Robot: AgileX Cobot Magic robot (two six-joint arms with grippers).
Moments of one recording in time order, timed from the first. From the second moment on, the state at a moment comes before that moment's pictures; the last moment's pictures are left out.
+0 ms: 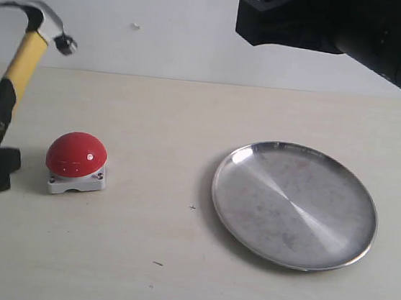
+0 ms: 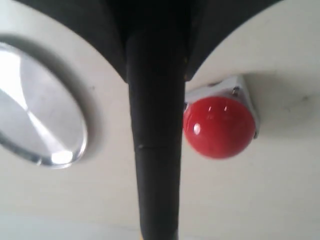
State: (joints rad) left arm -0.62 0.89 -0.35 -1.74 -0.18 1.30; right arm 0.79 1.15 -0.75 0.55 -0.39 -0.53
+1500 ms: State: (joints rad) left arm -0.62 0.40 -0.48 -1.77 -0.21 1.57; right arm 0.79 1.15 -0.75 0.55 -0.39 -0.53
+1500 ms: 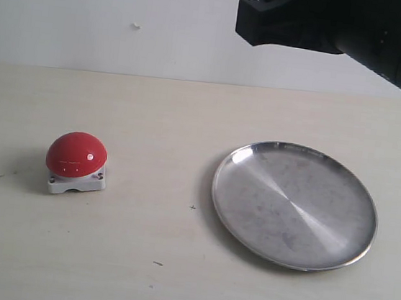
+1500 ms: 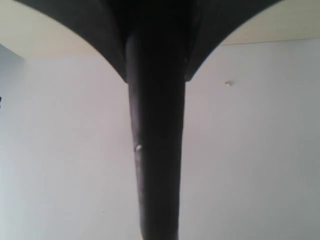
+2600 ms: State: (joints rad) left arm -0.39 0.59 -0.45 0.16 0.37 -0.41; right arm 0.79 1.15 -0.75 0.55 -0.39 -0.53
